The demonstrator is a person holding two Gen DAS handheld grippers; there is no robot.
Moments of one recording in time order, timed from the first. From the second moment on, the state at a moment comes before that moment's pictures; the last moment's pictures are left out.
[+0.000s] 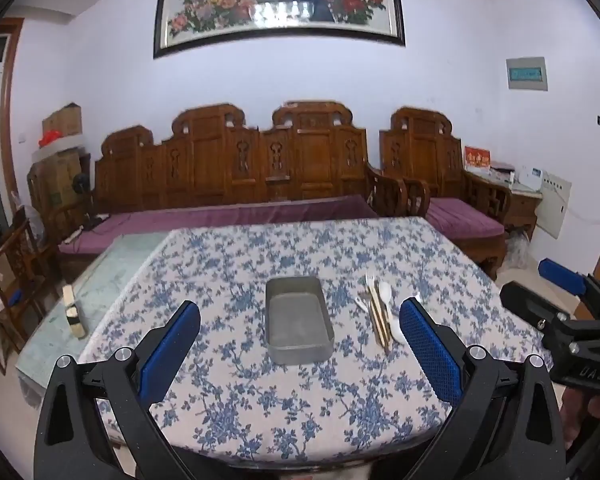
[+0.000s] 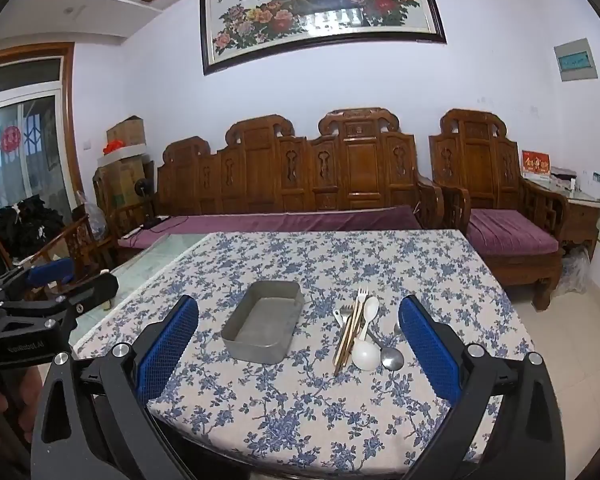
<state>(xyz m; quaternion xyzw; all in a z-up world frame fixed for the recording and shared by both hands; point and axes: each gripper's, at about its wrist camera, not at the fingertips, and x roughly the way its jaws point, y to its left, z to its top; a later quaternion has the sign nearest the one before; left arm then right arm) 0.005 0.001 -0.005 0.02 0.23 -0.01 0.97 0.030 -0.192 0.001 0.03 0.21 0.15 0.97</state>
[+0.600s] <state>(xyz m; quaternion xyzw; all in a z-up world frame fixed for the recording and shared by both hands) 0.071 0.006 -0.060 0.01 0.30 -0.03 0.95 0.112 -0.198 -0.055 -0.02 0.28 0.20 0.94</state>
